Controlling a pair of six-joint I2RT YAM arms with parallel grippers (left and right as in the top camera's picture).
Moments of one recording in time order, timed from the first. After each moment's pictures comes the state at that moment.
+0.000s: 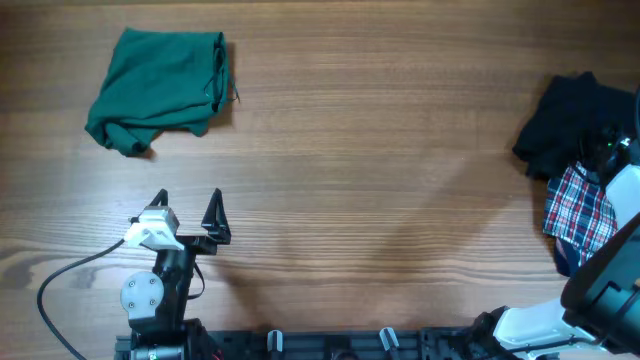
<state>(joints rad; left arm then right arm) 0.11 0.02 0.01 -0.05 0.21 -0.25 -0.63 1.70 1.02 -0.17 -0.15 0.76</state>
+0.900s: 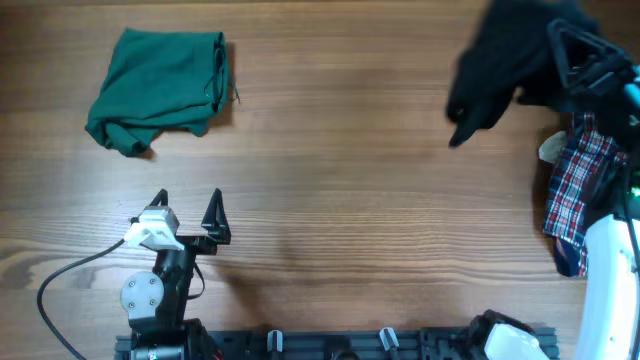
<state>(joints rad) 0.11 0.02 0.01 -0.05 0.21 -0.25 -0.40 1.19 1.02 0.52 -1.05 1.11</state>
